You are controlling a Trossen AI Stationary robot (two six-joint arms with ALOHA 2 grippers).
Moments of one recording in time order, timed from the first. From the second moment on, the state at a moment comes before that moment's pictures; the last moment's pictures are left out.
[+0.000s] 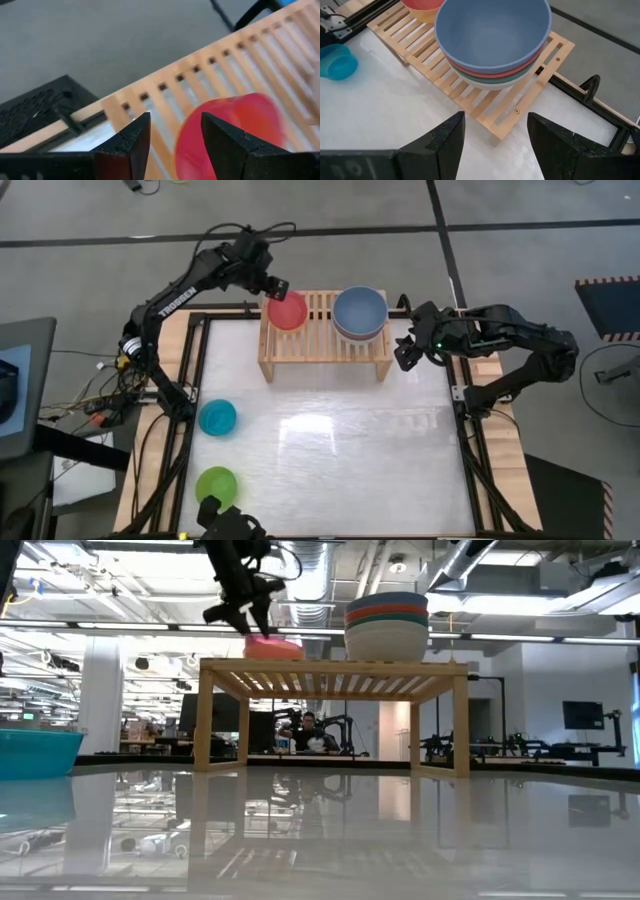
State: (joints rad) left arm 0.78 1.67 1.82 -1.00 -0.06 -0.32; right arm 0.02 1.29 1.73 -1.40 0.55 0.73
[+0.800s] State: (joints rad) left arm 0.63 1.51 1.91 -1.04 -0.20 -0.35; right arm -0.04 1.29 1.73 -1.39 0.57 0.72
